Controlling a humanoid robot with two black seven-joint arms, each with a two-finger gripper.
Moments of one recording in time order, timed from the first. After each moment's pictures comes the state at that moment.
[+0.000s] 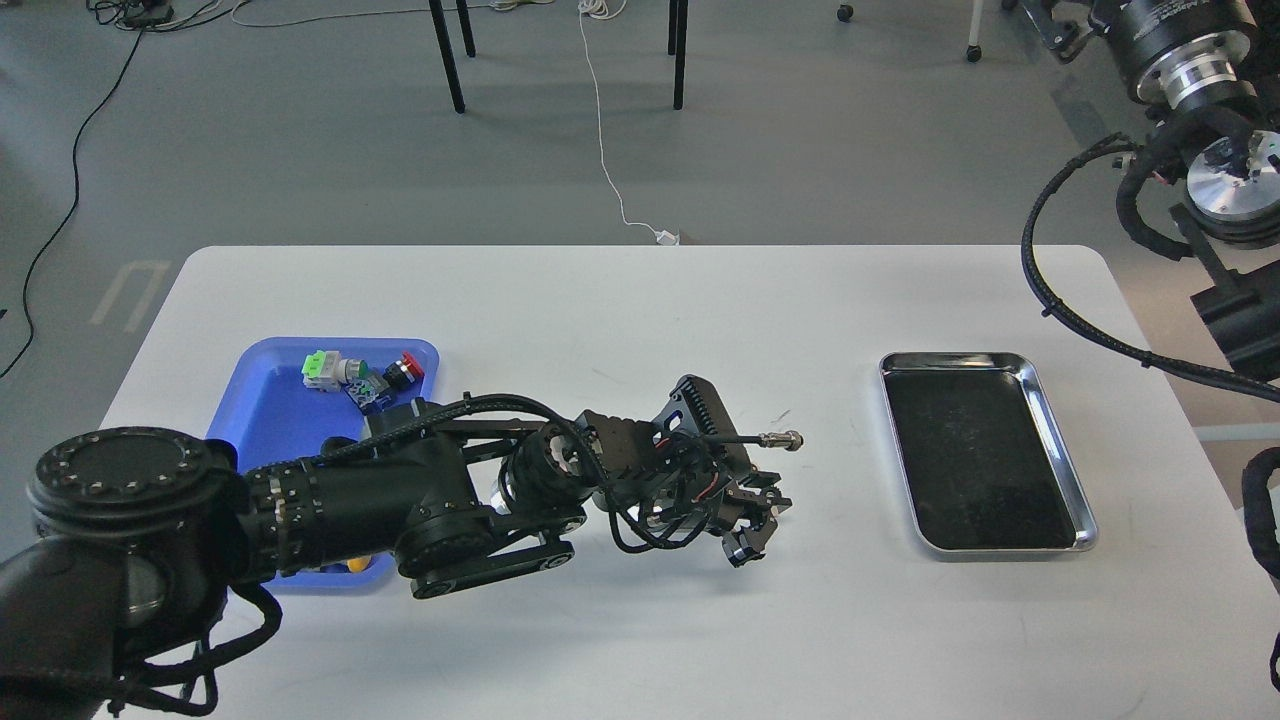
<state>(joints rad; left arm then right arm) -0.97 -0.04 0.00 -1.02 2.04 -0.22 -0.12 1.01 -0.41 0.97 0.66 0.14 0.28 0.14</state>
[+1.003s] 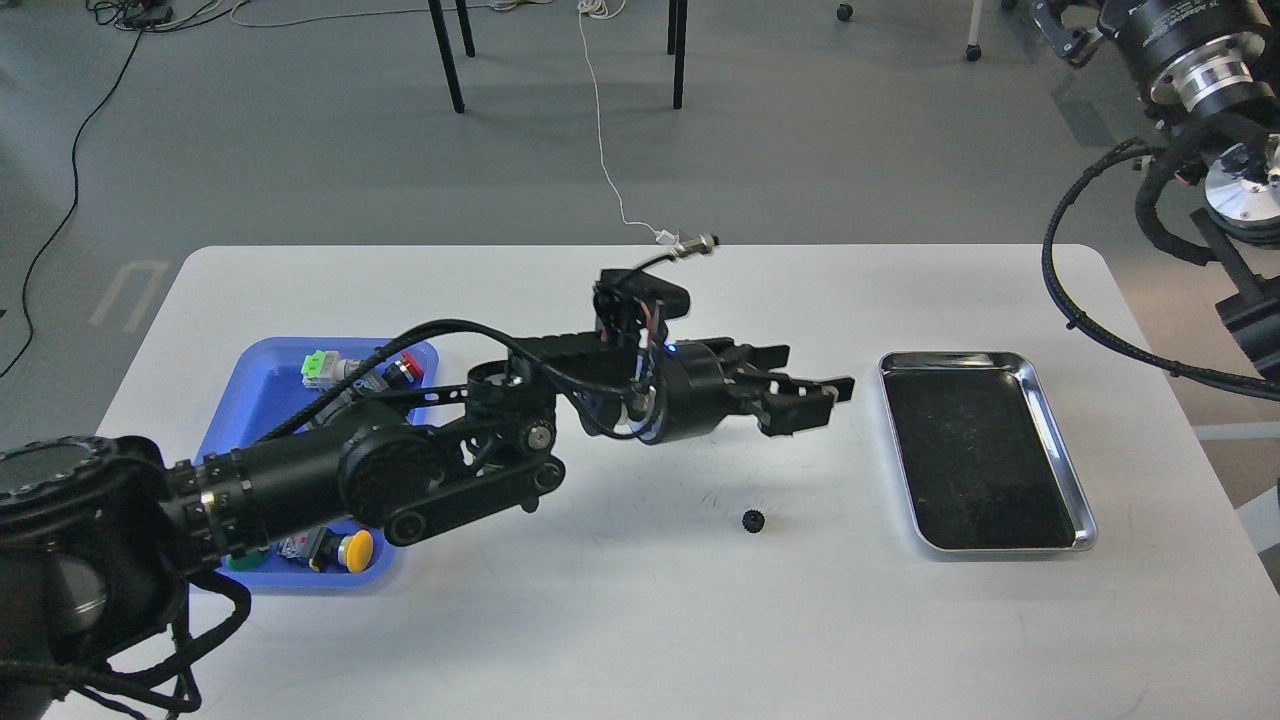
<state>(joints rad) -0.95 0.17 -0.38 -1.15 1.23 -0.14 -0.13 1.02 -0.49 0.87 0.72 0.12 0.30 0.16</state>
